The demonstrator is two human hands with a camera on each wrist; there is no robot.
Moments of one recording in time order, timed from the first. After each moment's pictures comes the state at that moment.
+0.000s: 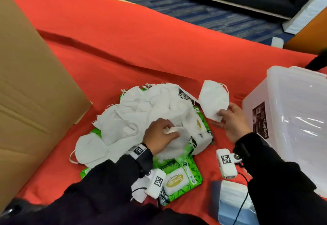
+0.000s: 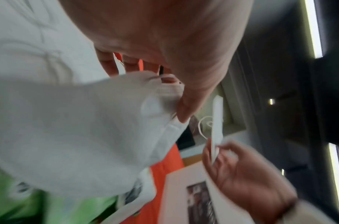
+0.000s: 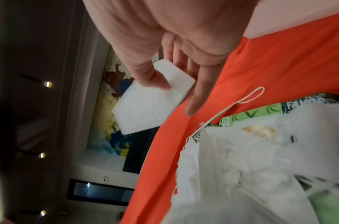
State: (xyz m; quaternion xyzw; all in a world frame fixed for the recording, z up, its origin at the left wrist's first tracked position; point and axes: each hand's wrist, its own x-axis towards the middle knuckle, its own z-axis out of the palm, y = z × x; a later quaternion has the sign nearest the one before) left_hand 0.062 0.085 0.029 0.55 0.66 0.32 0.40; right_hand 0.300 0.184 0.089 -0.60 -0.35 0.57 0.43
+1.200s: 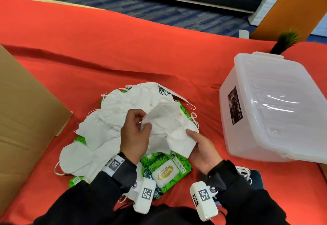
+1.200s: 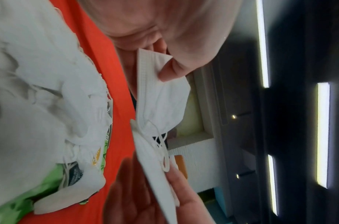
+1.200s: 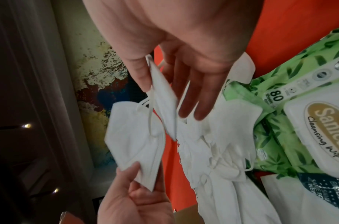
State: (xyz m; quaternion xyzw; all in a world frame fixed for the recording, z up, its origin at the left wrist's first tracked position) left_hand 0.069 0.040 0.090 0.43 0.62 0.54 0.38; right_hand 0.277 0.049 0.084 -0.52 -0.10 0.74 0.42
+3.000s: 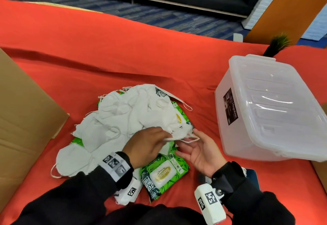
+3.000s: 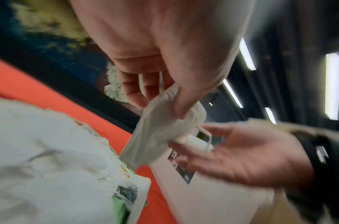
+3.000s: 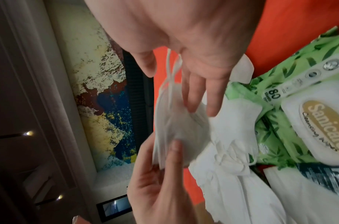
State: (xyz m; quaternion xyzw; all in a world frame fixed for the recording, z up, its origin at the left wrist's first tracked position) left_hand 0.065 0.042 0.070 0.84 0.43 0.27 0.21; right_hand 0.289 0.040 0.099 -0.52 -0.09 0.75 0.40
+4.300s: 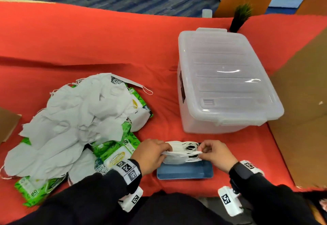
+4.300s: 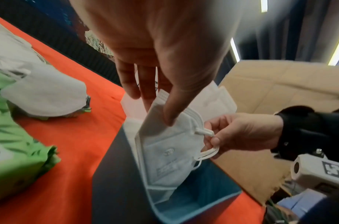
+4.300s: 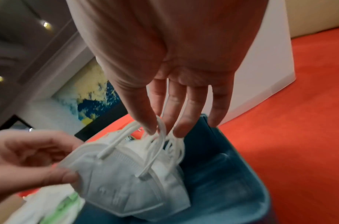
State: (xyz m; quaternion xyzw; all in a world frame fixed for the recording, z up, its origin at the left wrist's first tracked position) left_hand 0.271 -0.002 0.022 0.86 0.42 0.08 0.26; right_hand 0.561 -0.023 0.028 -0.68 -0.58 0.44 0.12
